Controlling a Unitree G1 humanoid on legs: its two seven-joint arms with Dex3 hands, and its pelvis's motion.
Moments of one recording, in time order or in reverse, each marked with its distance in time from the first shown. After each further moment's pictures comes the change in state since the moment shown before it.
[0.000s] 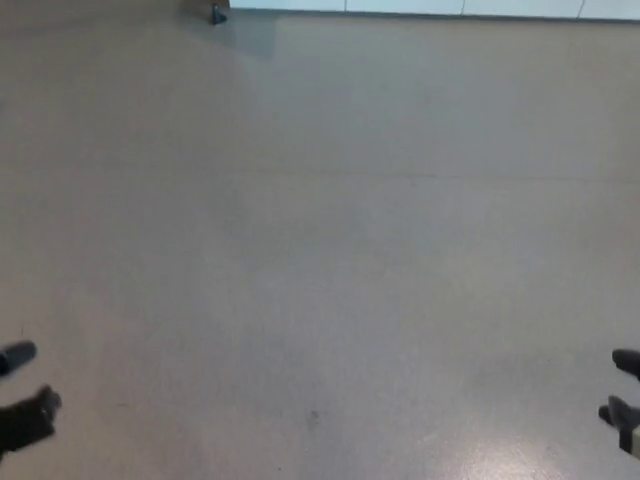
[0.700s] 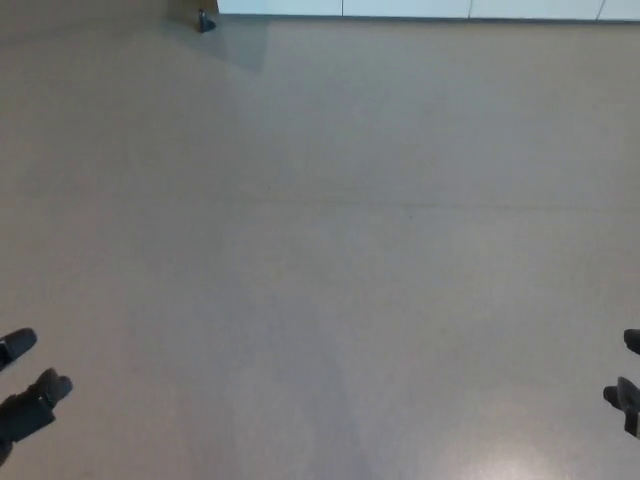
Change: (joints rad) left_arm -0.020 -0.001 0.009 0.072 -0.046 -0.045 -0.071; right_arm -0.003 -0.003 -0.005 -0.014 0.029 0.003 -0.017
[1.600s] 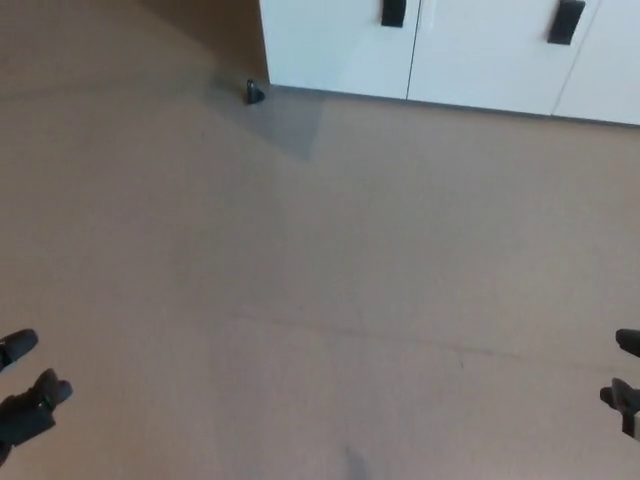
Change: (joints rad) left_arm 0.000 0.002 -0.020 0.012 -0.005 -0.032 0.004; right_arm -0.006 -0.024 0.043 0.009 -0.012 -0.016 -0.001
